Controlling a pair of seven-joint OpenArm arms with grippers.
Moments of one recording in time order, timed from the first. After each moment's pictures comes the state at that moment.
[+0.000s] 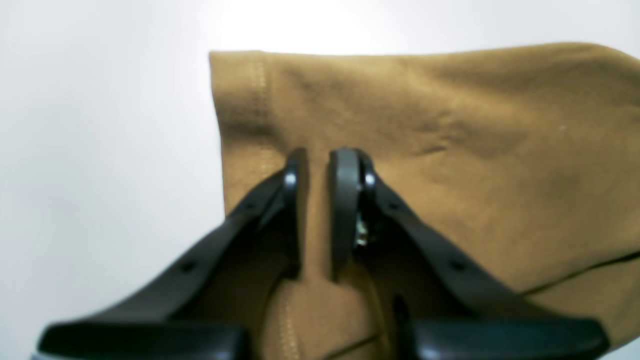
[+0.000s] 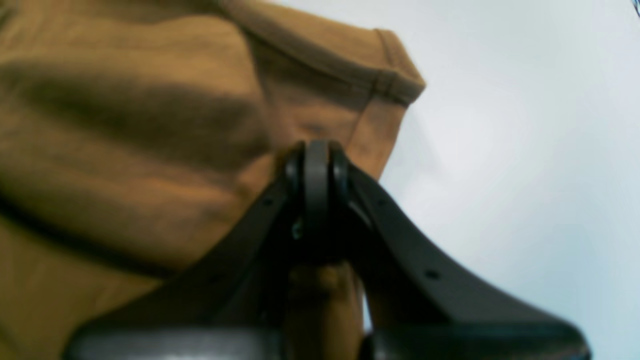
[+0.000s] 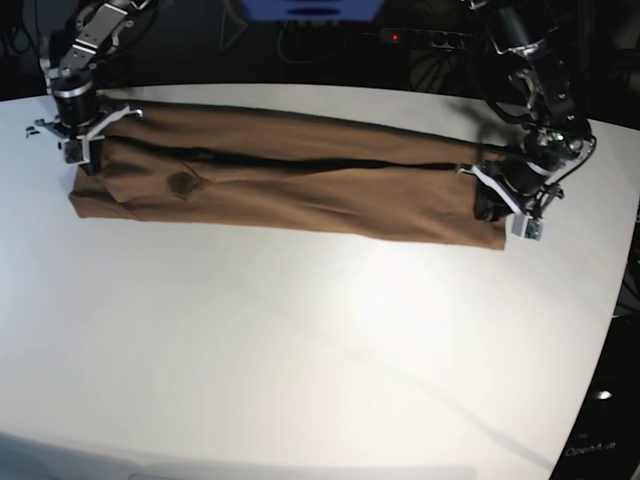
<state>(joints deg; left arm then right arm) 6.9 -3.0 -30.7 80.2 -0.2 -40.1 31.9 -12.7 -4.5 54.6 78.8 -42.8 40.7 18.4</state>
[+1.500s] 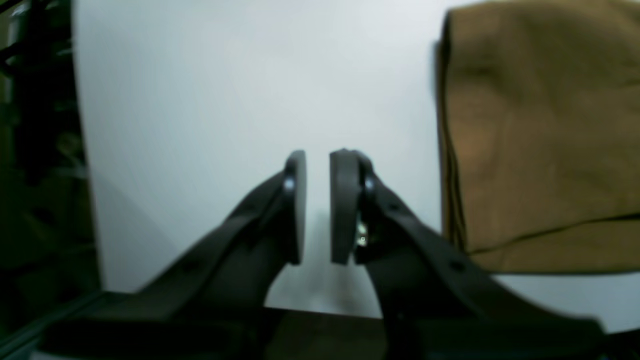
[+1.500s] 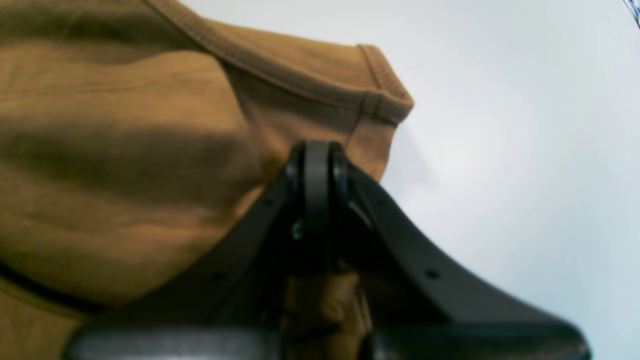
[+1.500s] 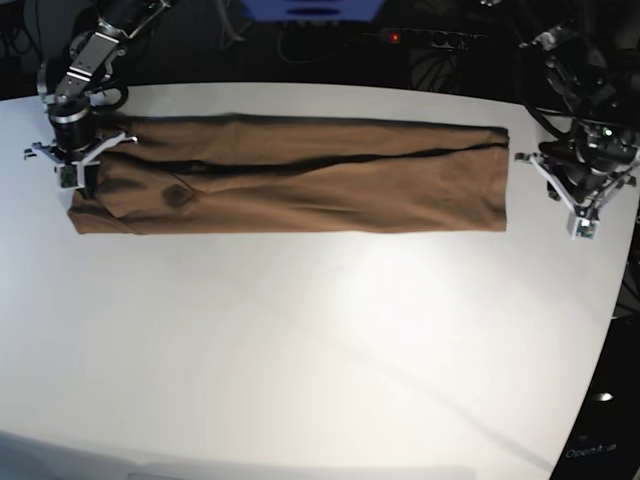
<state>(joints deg) 7.3 -5.0 -38.6 103.2 -0.2 -39.5 63.1 -7.8 -2.2 54.3 73.6 -43.1 39.7 17.9</state>
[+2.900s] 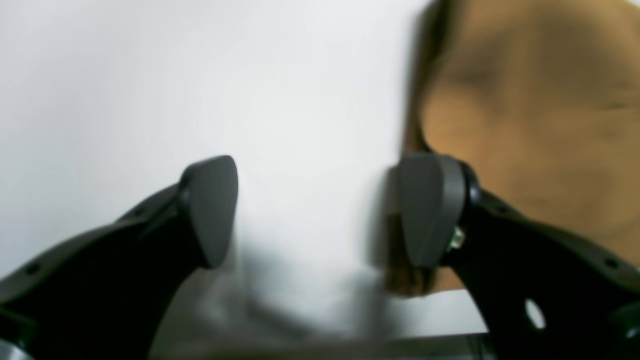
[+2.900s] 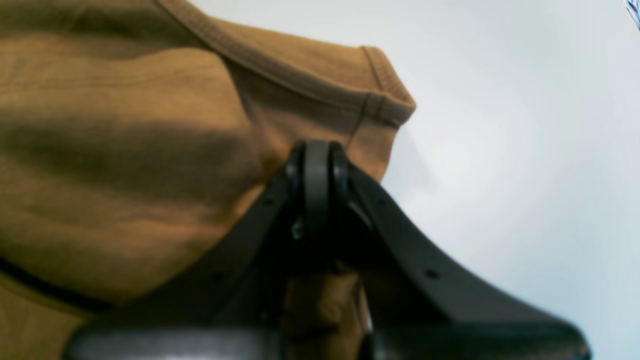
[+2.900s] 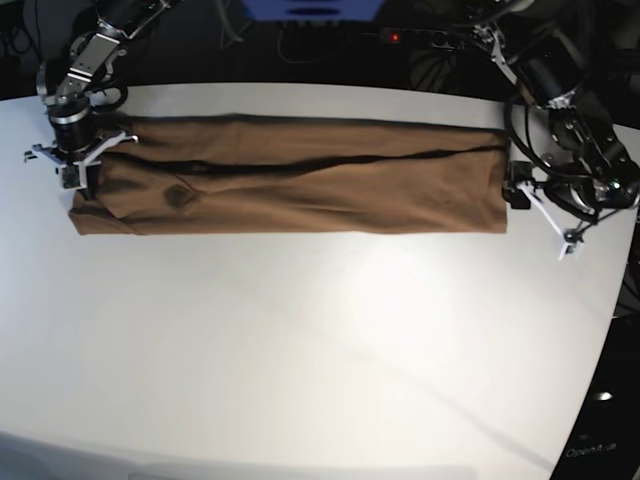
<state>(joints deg) -5.9 -7.7 -38.2 83.2 -13.0 -39.1 80.4 -7.7 -2.2 54.6 73.8 -46.2 39.8 19.3</state>
